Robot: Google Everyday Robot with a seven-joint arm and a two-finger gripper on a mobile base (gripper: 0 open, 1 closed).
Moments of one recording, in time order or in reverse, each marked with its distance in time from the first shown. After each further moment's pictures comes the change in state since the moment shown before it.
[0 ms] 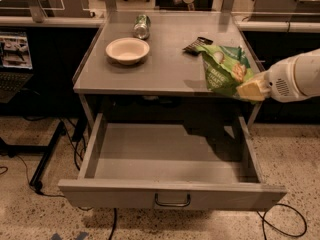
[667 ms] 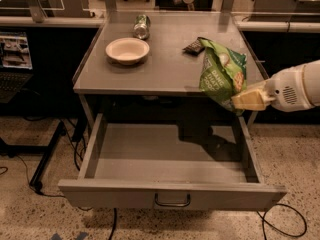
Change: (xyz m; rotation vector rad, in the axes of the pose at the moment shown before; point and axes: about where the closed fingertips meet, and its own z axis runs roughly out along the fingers) arm 0.016 0.033 -0.007 -0.206 -0.030 0.060
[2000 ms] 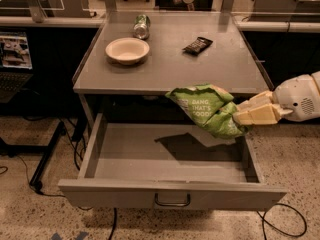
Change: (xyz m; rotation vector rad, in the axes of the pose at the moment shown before) arm 0.031 0.025 -0.003 -0.413 -0.027 -0.175
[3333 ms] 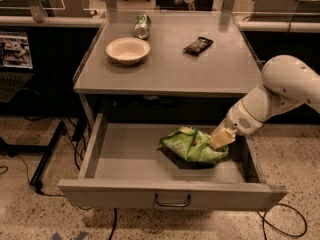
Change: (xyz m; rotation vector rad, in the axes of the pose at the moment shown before) arm 0.088 -0.059 0.115 0.032 0.433 0.057
